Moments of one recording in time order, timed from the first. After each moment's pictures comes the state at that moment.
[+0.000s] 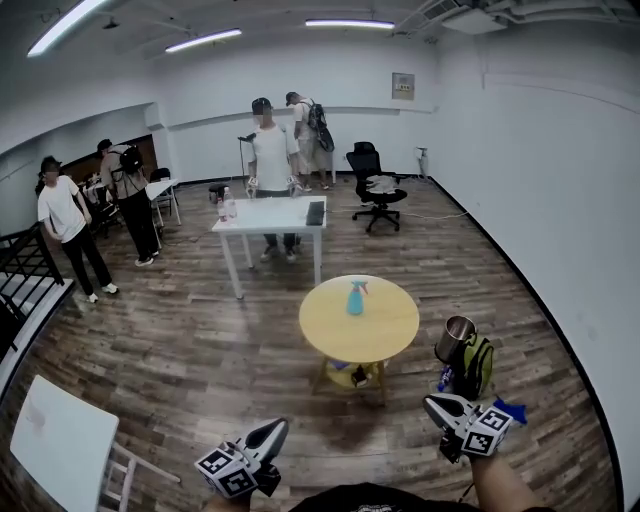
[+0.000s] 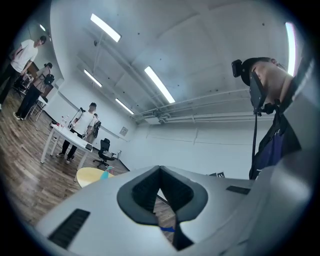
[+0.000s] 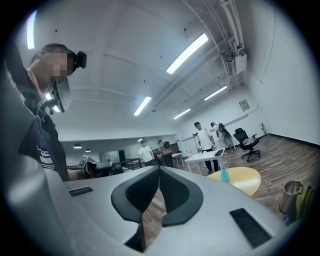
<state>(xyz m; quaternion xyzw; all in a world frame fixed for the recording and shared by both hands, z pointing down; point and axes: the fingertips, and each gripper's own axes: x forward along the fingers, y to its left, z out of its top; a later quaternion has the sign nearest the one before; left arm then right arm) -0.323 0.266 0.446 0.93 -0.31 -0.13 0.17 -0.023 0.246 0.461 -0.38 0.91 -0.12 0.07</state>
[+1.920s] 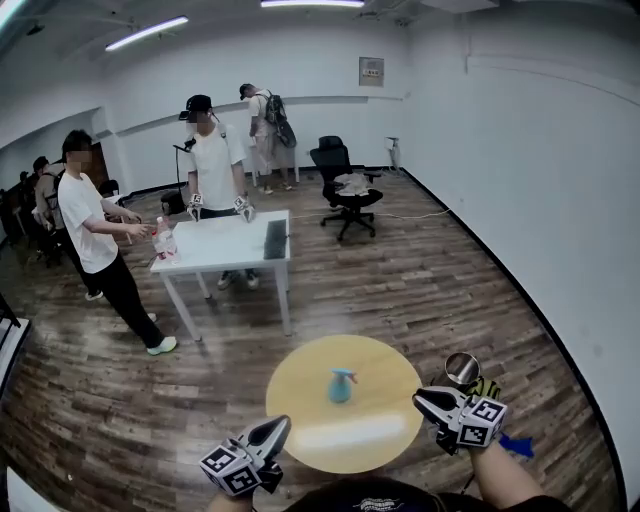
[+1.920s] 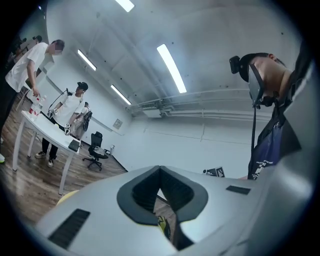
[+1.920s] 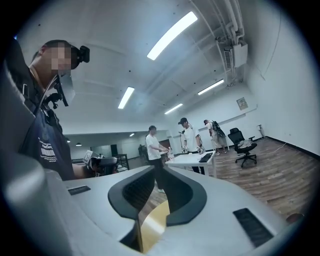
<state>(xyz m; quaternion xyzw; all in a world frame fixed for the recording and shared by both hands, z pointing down) -0.187 -0.379 0.476 0.94 -0.25 -0.11 0.19 0.086 -0.370 0.486 -0.41 0.91 -0.12 0.03</state>
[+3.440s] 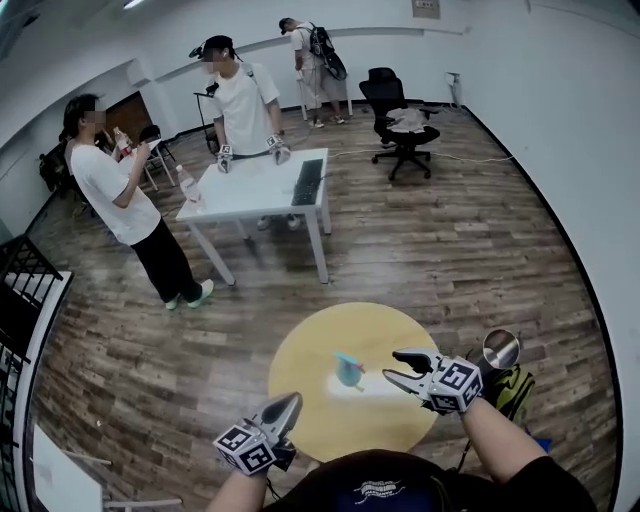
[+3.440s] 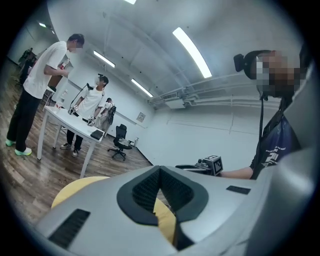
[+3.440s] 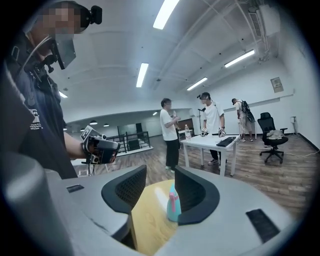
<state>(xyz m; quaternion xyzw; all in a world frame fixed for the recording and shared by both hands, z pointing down) -0.069 -0.512 0.583 0.90 -0.37 -0.05 0.23 0.116 -0.574 0.605 -0.24 0.96 -0.11 -0.10</state>
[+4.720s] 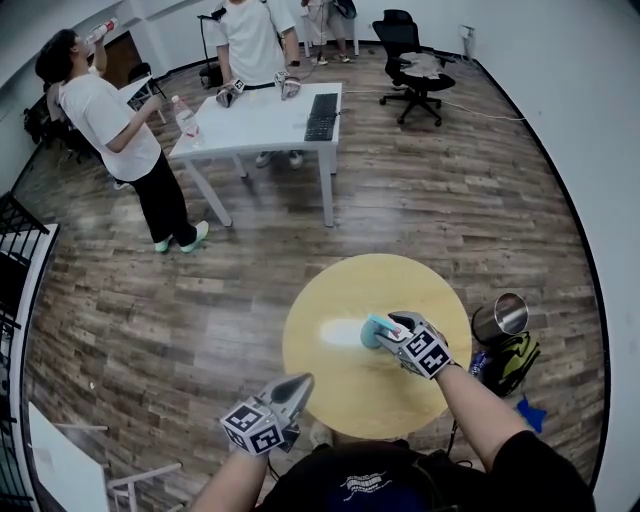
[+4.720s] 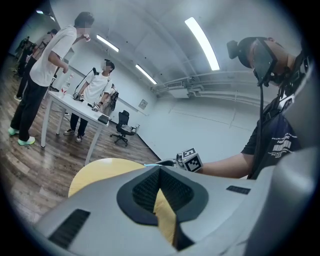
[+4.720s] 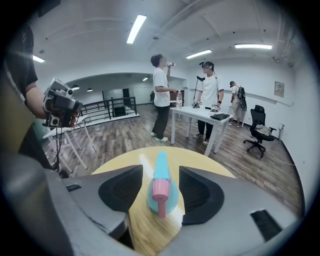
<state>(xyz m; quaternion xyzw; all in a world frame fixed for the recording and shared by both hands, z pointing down) -0.164 -0.541 0.689 0.90 -0.34 0.01 0.29 -0.009 -0.662 0.800 -0.30 0.90 -0.11 -0.31</state>
